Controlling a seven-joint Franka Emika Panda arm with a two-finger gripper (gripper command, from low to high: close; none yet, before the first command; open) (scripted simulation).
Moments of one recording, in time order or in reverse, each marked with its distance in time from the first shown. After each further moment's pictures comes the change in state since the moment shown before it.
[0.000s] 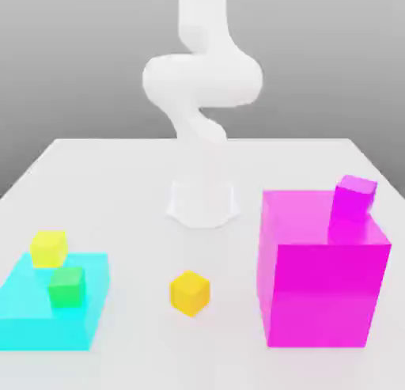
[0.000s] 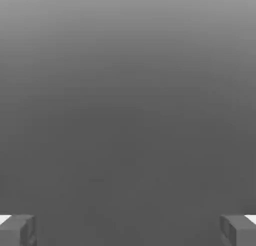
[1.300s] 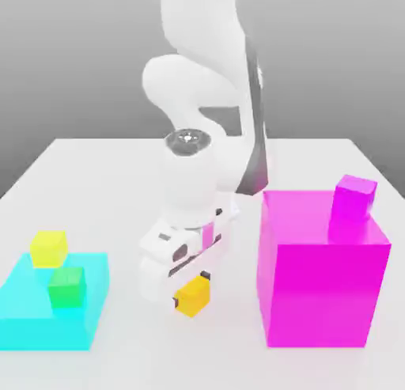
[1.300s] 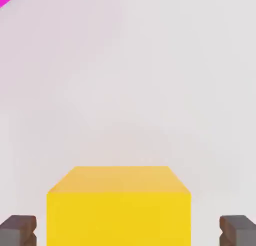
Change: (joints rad) arm -0.054 0.964 0.006 -0.561 0.161 0.804 -1.009
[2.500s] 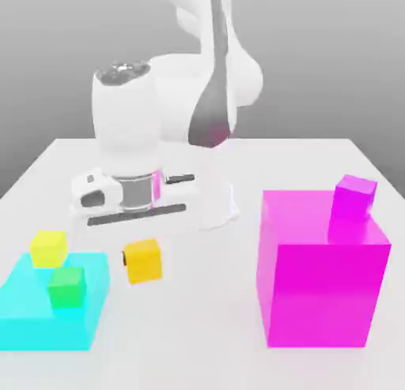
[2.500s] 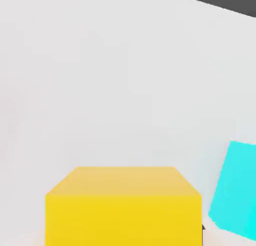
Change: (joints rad) arm -0.115 -0.367 -0.169 0.187 -0.141 -0.550 0.621
